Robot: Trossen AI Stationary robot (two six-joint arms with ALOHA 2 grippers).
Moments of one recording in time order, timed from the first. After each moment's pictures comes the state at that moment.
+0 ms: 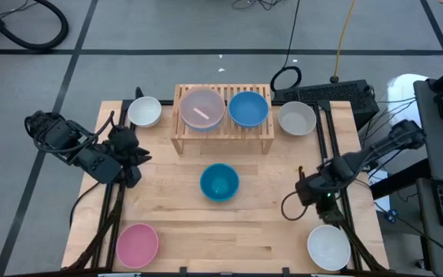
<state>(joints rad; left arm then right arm) -0.56 1.19 1.69 -1.57 -0.58 -0.95 0.47 1.06 0.82 -1.09 -0.58 0.50</state>
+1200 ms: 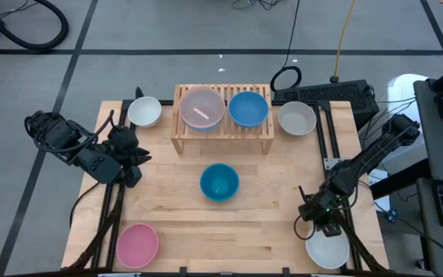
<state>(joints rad) -0.56 1.19 1.69 -1.57 -0.58 -0.98 0.72 1.06 0.43 -0.48 -0.47 0.67</state>
